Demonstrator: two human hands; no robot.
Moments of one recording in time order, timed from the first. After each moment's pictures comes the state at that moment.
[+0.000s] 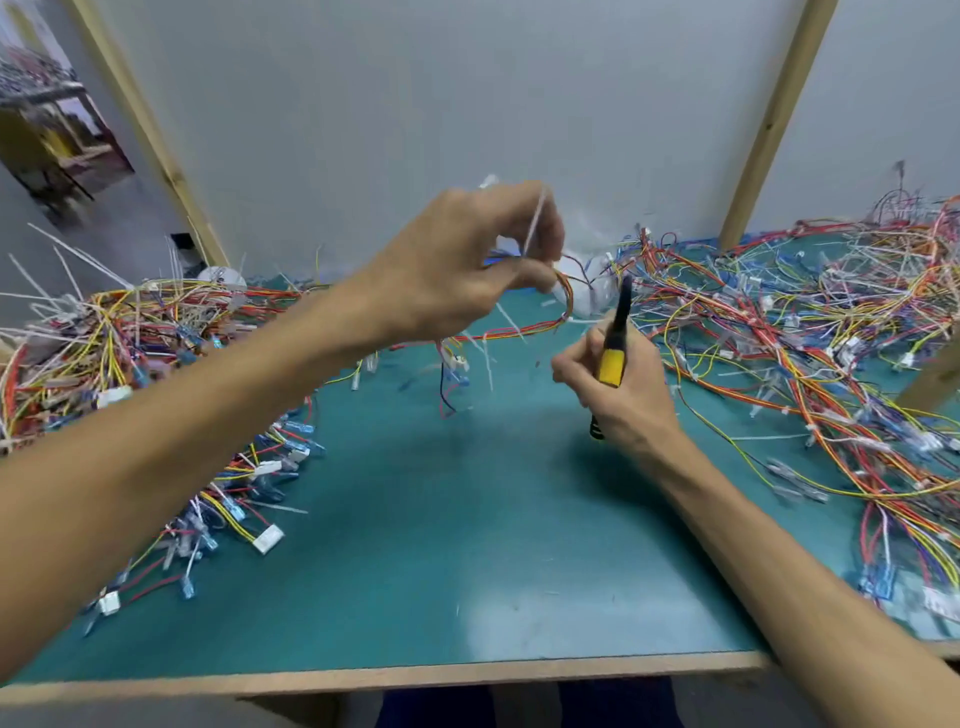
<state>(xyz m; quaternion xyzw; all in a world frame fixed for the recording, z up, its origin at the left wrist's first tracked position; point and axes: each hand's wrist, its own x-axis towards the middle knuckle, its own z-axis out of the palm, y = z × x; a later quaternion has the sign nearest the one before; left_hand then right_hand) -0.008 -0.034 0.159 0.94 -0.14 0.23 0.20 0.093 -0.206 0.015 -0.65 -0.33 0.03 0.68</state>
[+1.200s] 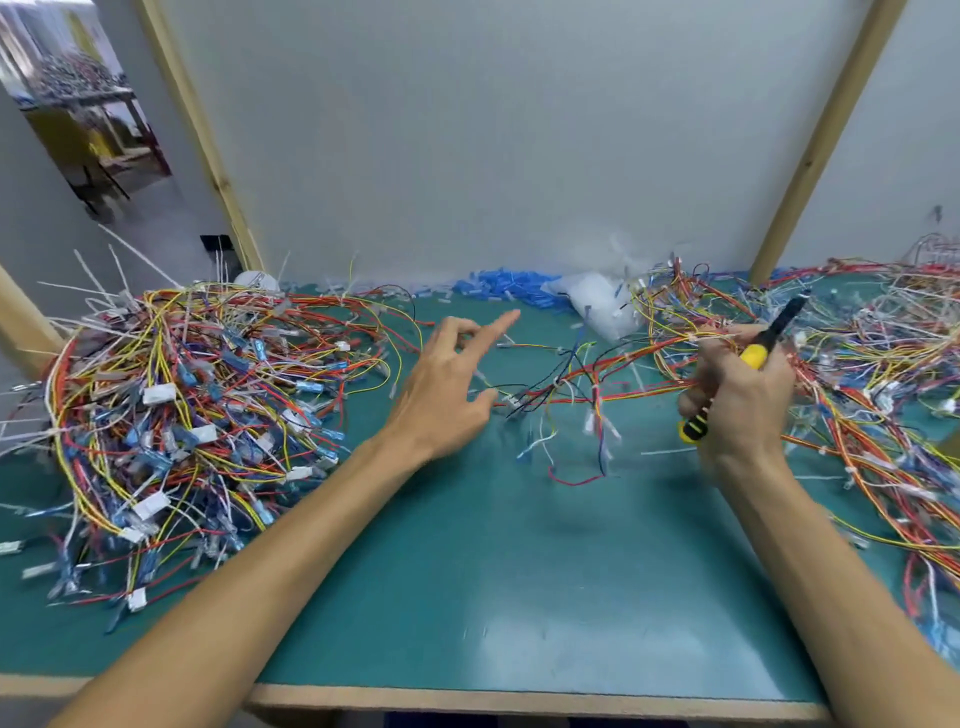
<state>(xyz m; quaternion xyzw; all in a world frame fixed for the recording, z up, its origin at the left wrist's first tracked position) -0.013 0.013 0.012 0.93 0.08 0.27 0.22 0.128 -0.229 0.026 -0.56 -0.10 -0.02 0.82</state>
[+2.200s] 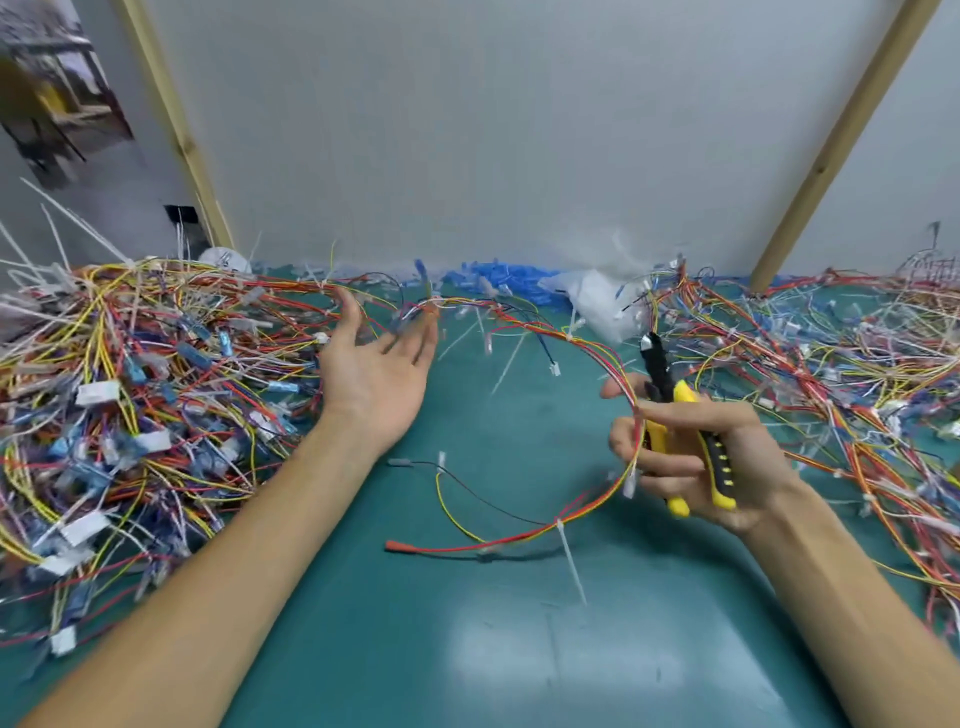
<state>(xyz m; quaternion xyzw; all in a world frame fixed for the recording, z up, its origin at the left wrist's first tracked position) -0.011 0.056 0.026 0.16 0.15 0.29 0.93 0.124 -0.237 0.020 -0.40 -0.23 0.55 0.70</state>
